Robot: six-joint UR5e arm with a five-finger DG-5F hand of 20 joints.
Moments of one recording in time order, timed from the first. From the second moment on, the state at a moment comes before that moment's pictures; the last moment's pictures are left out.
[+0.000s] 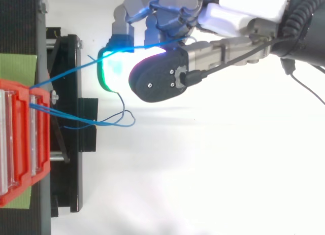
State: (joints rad) arm 0.09 -2.25 -1.18 -2.83 -1.34 -0.15
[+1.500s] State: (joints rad) arm 0.10 -2.29 -1.17 -2.81 -1.29 -0.13
